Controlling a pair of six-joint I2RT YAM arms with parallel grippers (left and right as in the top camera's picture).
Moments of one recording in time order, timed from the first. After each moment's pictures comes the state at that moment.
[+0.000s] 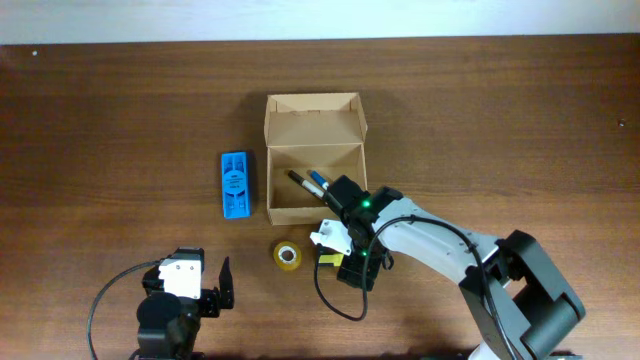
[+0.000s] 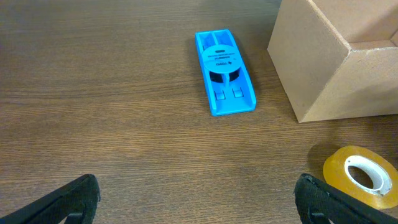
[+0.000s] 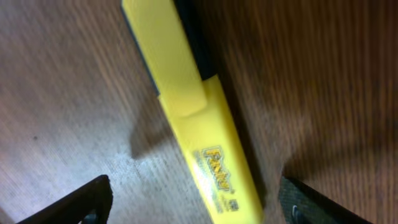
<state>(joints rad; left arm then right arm) -0.05 0.01 0.18 -0.69 -0.02 0.02 0.69 1.79 1.04 -0.84 -0.13 -0.52</state>
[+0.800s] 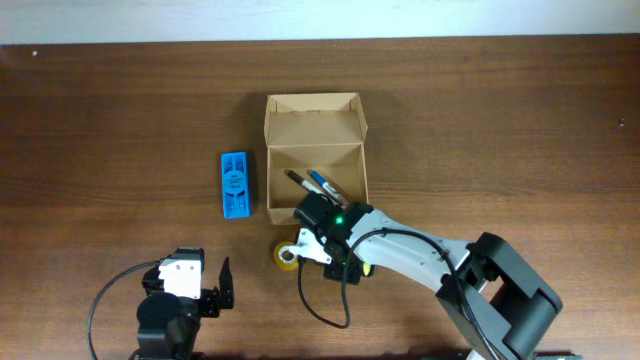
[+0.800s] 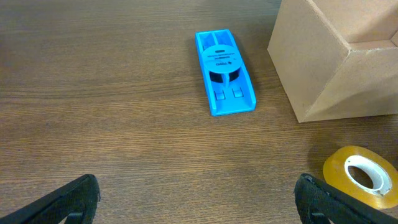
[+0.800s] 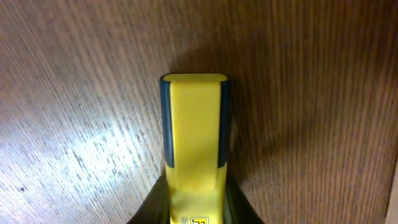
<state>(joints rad) -0.05 0.01 0.18 -0.69 -0.02 0.02 0.83 1.85 1.08 -0.80 0.00 -0.50</state>
